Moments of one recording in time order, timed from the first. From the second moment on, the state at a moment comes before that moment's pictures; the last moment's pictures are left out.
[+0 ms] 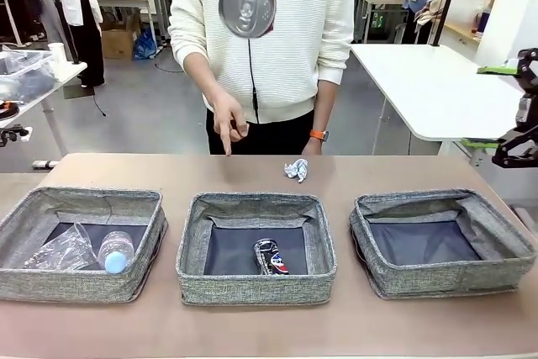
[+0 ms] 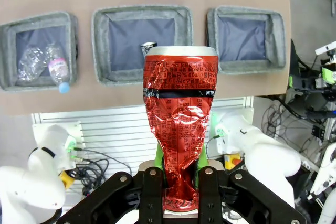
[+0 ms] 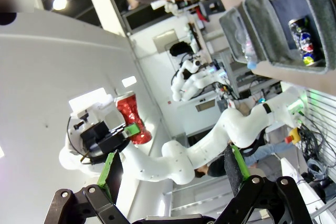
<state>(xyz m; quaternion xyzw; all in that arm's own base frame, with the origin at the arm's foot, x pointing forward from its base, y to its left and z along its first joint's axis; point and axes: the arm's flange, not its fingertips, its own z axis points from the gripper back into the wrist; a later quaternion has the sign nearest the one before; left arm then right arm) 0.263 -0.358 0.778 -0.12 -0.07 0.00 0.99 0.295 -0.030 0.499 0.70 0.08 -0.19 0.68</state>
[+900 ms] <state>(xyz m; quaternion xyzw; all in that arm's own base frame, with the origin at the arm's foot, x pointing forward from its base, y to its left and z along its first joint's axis) 0.298 -0.375 0.438 -0.07 -0.02 0.03 1.00 0.295 -0.030 0.498 0.70 0.08 -0.19 0.68</state>
